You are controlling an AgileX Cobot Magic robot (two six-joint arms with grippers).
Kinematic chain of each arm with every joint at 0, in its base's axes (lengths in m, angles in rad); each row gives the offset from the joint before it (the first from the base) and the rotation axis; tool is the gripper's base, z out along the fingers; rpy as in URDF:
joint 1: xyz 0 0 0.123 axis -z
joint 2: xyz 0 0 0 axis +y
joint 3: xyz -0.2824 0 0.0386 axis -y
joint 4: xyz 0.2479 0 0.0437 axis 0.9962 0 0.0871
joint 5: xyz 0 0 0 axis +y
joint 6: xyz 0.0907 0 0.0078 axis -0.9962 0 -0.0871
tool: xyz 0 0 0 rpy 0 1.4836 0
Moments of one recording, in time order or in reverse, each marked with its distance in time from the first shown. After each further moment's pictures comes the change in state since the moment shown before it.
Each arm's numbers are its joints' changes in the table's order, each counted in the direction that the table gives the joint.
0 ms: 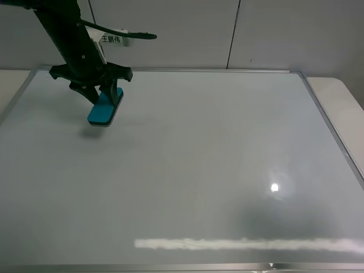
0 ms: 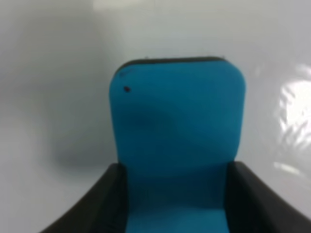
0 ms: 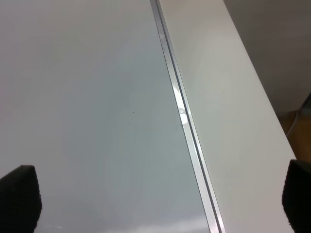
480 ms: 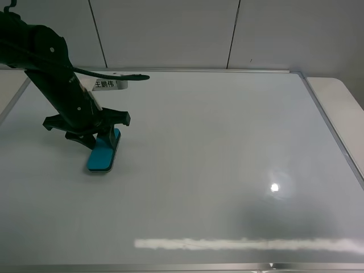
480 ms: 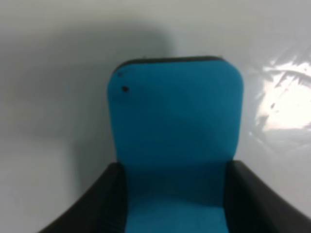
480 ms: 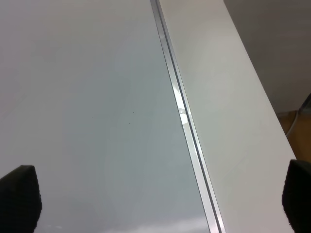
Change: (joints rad) left arm 0.044 -0.092 -0.351 -0.079 -0.231 0.076; right arm 0.000 0.000 0.000 0.000 0.000 0.000
